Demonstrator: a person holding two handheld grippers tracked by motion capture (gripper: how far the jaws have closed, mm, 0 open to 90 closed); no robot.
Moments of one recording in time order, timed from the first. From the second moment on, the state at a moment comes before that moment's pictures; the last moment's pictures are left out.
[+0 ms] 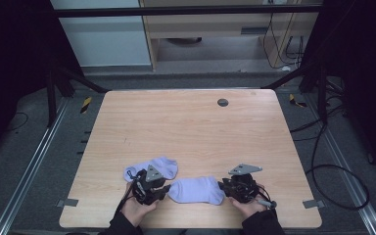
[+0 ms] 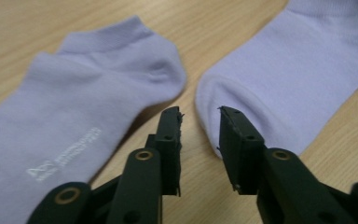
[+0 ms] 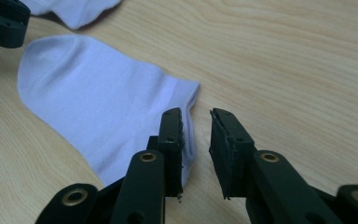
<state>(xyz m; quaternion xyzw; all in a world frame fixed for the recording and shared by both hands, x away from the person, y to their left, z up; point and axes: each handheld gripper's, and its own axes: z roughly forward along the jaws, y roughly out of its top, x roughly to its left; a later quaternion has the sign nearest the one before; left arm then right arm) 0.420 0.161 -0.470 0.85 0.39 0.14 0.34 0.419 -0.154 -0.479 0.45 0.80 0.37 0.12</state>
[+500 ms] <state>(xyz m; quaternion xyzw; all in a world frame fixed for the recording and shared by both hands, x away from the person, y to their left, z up) 0.437 0.211 -0.454 0.80 0.43 0.18 0.37 0.431 -0.152 -0.456 0.45 0.77 0.42 0.15</state>
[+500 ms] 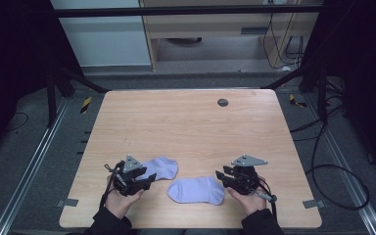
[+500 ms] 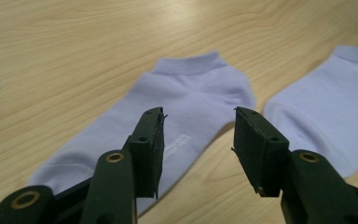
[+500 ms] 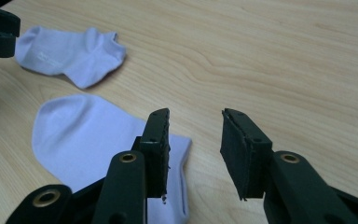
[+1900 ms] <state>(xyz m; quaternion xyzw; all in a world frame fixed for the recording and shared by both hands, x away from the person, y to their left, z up) 0.462 0.287 -0.477 0.78 0.50 0.20 0.31 0.491 -0.003 -0.480 0.42 0.81 0.39 0.11</state>
